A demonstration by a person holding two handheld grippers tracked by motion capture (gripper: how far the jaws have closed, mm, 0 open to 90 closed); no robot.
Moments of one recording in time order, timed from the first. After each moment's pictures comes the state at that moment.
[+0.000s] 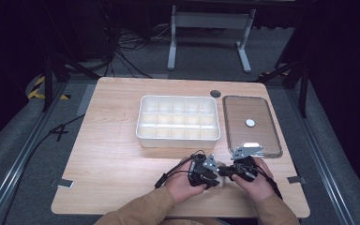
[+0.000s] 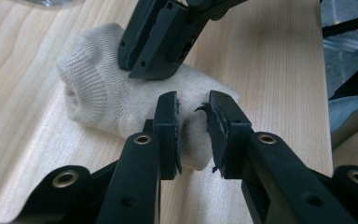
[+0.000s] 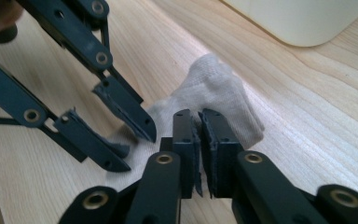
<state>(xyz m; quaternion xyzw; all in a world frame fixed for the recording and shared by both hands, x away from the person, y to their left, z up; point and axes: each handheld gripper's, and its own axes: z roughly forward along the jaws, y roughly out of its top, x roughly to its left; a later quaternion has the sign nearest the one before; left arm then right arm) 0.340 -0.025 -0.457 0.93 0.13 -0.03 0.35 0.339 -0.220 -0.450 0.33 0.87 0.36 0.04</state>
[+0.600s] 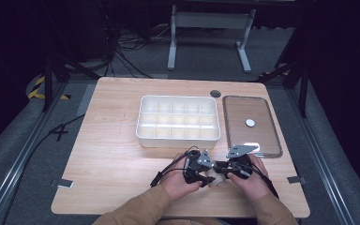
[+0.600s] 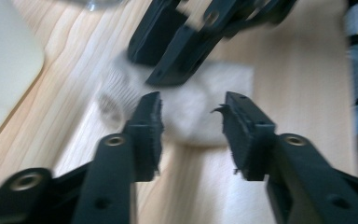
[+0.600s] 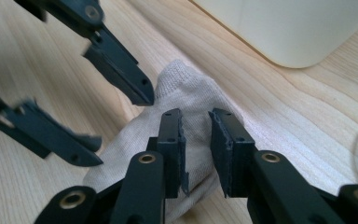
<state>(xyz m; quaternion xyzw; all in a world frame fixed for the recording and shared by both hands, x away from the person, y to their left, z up) 0.344 -0.014 -0.455 0.93 0.14 0.01 0.34 0.347 -0.210 -0.455 0.32 0.87 0.36 0.07</state>
